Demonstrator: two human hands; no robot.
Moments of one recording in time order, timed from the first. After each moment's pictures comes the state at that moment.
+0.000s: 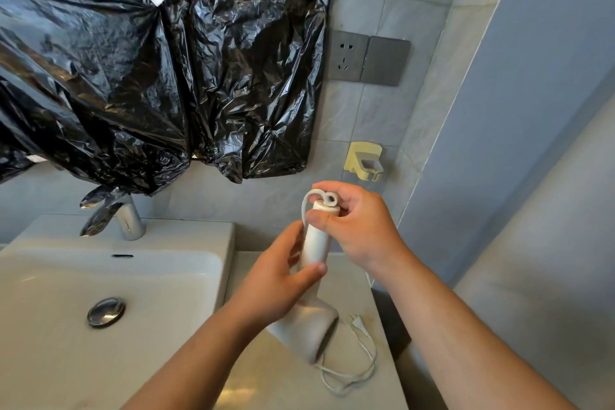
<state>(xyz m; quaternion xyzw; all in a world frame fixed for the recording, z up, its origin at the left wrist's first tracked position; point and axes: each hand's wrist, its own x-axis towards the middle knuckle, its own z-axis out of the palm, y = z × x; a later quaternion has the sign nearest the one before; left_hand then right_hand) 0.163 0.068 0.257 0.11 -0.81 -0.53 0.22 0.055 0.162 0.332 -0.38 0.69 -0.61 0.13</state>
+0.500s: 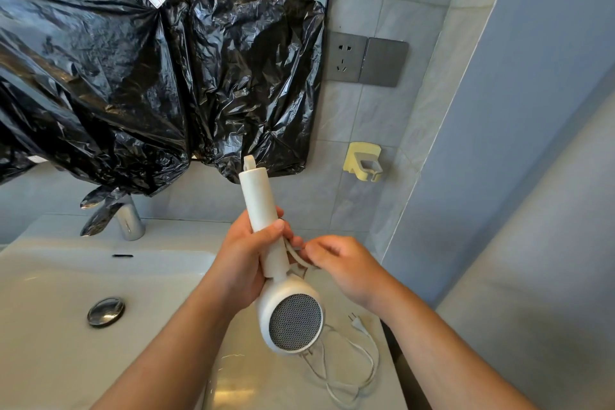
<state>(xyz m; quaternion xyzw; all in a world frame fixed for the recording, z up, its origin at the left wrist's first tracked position) 0.167 0.048 0.280 0.04 -0.44 -0.86 0.25 0.054 0.176 0.279 -0.39 0.75 -0.47 0.25</state>
